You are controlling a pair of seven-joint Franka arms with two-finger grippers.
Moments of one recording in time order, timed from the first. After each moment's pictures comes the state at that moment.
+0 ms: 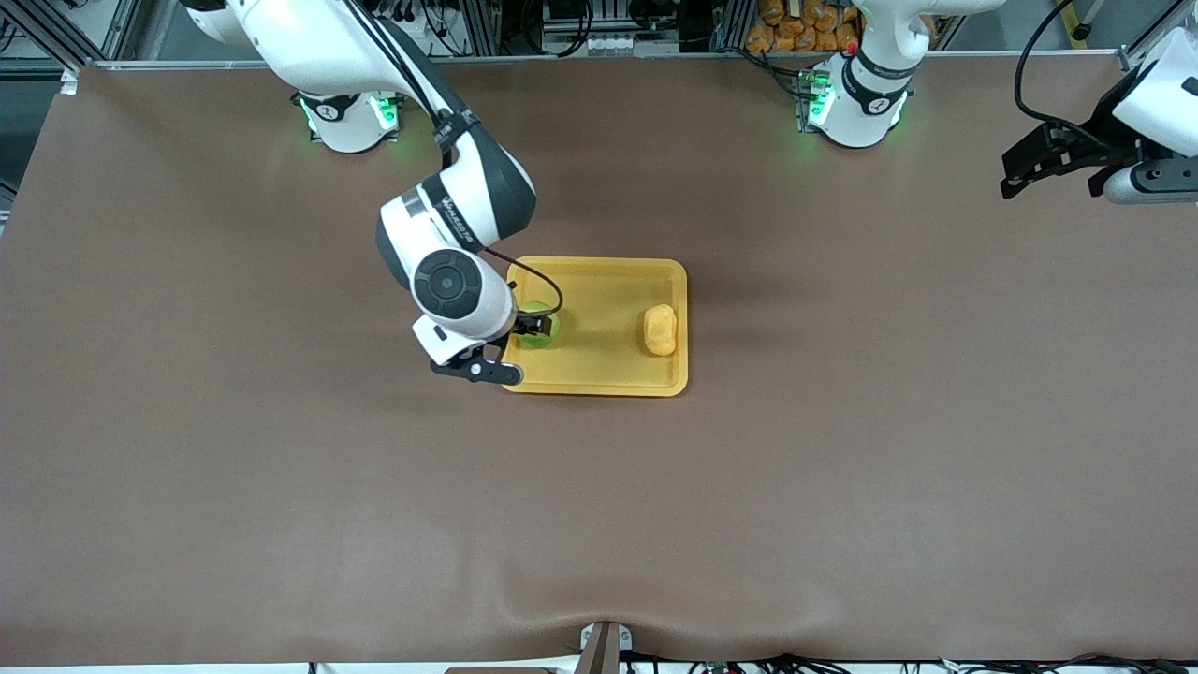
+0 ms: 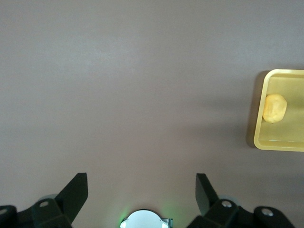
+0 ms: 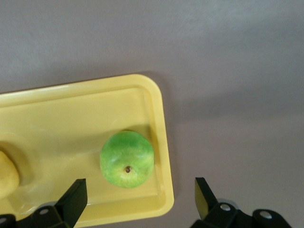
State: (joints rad) left arm -0.05 -0.14 -0.06 -1.66 0.05 1.51 -0.11; right arm 0.58 0.55 -0.03 -1.48 0.15 1.82 0.68
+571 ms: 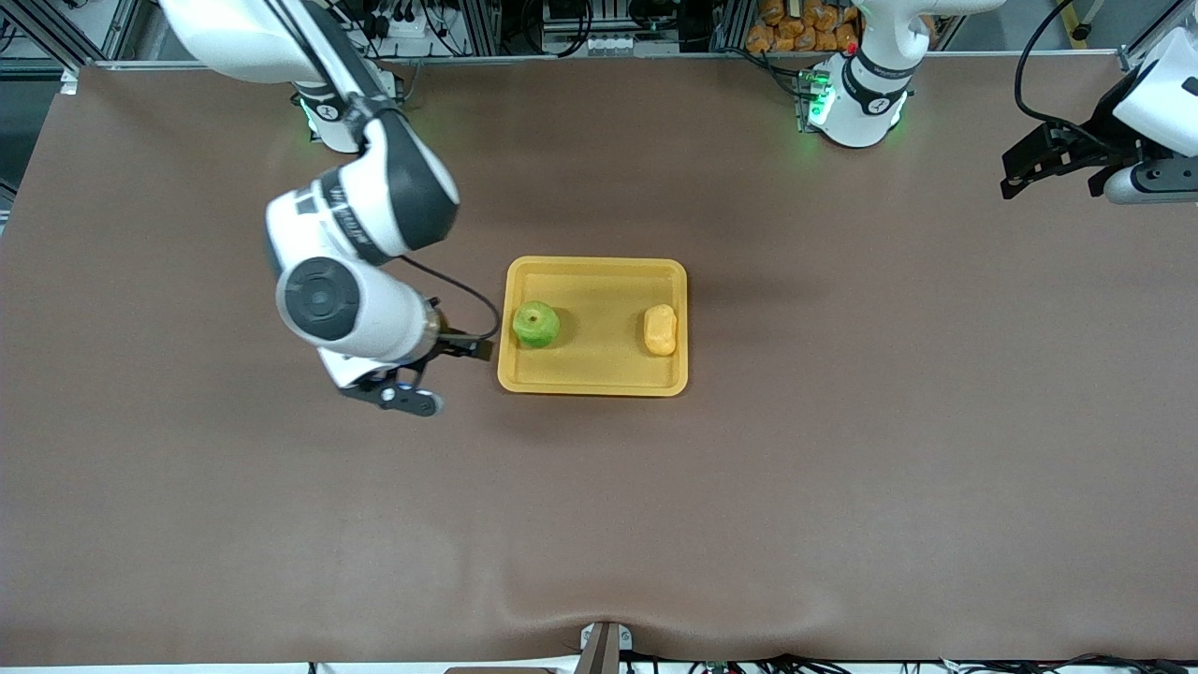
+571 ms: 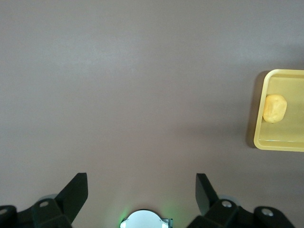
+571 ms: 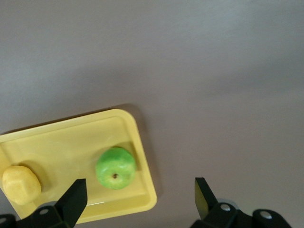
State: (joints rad) left arm -0.05 -0.14 -0.06 -1.66 0.05 1.51 -0.11; right arm 0.44 0.52 -0.04 -1.32 0.15 1.64 0.65
